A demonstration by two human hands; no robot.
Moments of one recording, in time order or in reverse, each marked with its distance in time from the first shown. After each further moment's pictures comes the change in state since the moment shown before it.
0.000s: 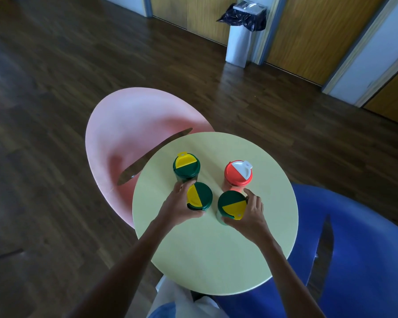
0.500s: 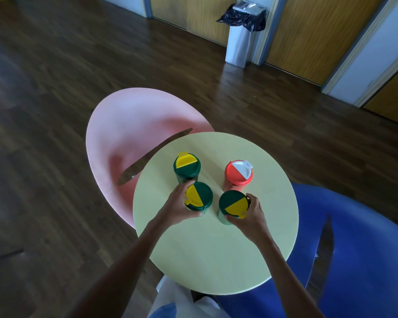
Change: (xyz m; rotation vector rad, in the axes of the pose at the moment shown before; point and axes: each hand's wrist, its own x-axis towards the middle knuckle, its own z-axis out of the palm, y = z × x) left_hand 0.001 -0.008 -0.002 -0.202 -0.069 0.029; right_hand -0.001 -0.001 -0.001 0.185 -0.010 0.126
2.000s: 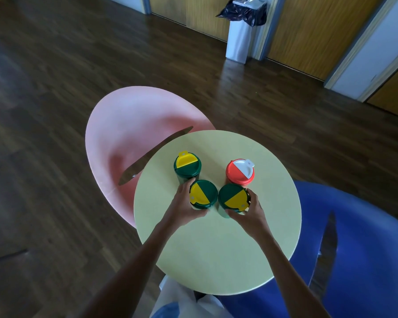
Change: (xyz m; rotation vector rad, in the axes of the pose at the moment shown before) left_hand 0.005 0.003 0.017 -0.029 0.091 -0.023; right_hand 0.012 0.003 0.006 0.155 -0.022 -0.005
